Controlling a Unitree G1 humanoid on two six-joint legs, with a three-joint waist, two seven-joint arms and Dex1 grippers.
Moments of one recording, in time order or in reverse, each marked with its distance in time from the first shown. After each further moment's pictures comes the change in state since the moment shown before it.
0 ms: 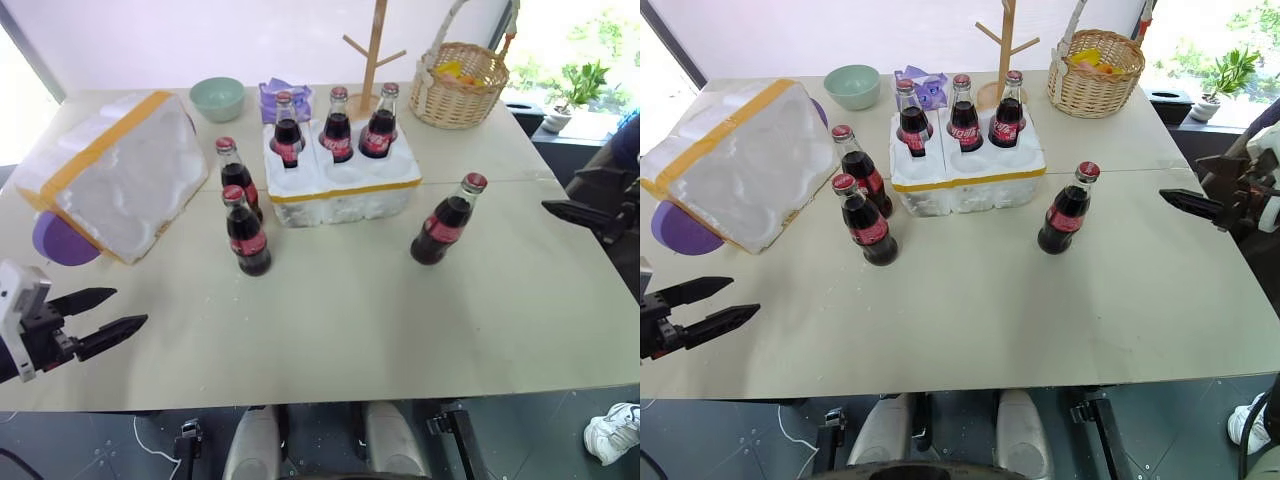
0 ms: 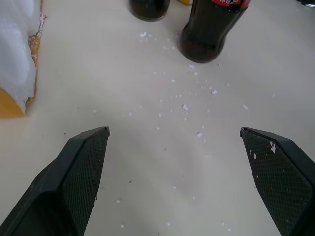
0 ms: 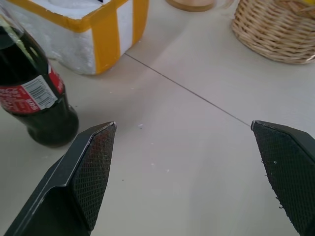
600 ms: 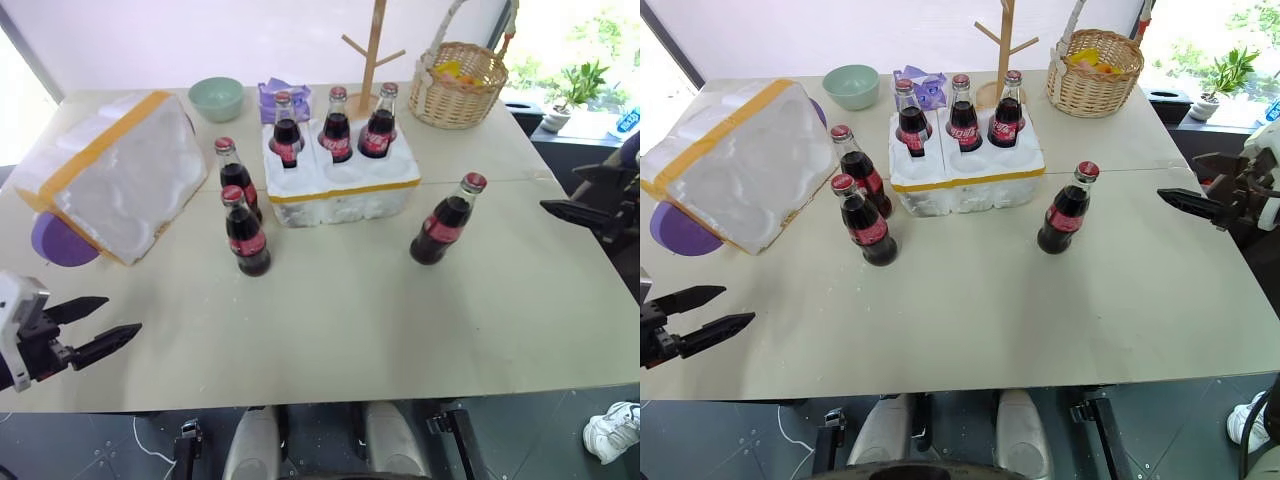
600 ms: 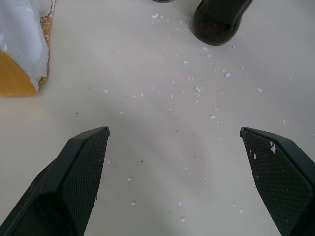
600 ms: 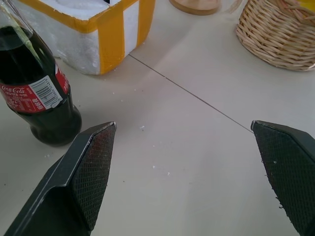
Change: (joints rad) left arm 0.092 -0.002 0.003 0.009 0.023 -0.048 0.015; right arm 0.010 0.002 0.000 -0.016 -0.011 -0.042 -0.014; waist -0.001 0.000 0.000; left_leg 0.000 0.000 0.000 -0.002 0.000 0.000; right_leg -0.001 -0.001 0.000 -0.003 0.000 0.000
